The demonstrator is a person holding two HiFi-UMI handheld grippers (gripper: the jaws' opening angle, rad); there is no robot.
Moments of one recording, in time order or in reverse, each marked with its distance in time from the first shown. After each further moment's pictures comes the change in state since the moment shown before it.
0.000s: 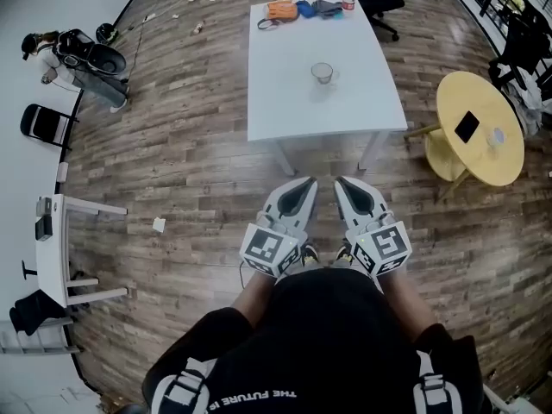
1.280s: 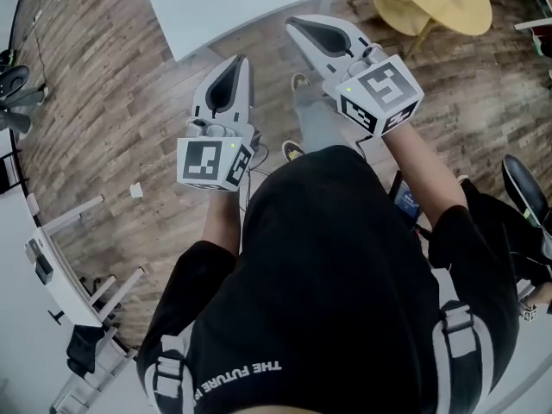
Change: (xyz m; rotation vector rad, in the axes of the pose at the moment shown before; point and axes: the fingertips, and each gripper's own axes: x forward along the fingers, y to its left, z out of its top) left arm 0.009 0.040 -0.007 0.025 -0.010 -0.085; right arm 0.033 -0.035 0.025 -0.115 -0.013 -0.065
